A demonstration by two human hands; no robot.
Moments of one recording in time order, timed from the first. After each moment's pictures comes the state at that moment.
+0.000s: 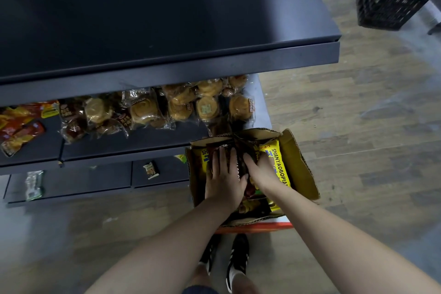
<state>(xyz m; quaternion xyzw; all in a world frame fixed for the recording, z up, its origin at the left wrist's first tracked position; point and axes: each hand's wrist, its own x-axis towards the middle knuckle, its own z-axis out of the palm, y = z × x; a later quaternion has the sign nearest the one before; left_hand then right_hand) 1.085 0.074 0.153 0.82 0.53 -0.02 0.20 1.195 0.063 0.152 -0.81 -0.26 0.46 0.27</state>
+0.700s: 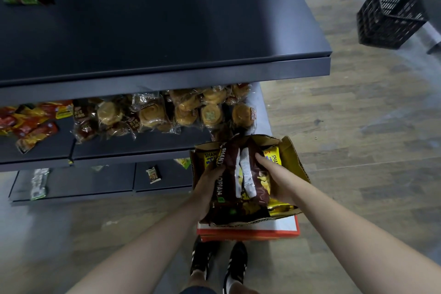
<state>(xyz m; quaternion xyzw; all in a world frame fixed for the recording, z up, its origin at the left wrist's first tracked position) 1.050 0.087 0.203 0.30 0.55 0.20 0.75 1.229 0.046 0.190 -0.59 -0.09 0.73 0.33</state>
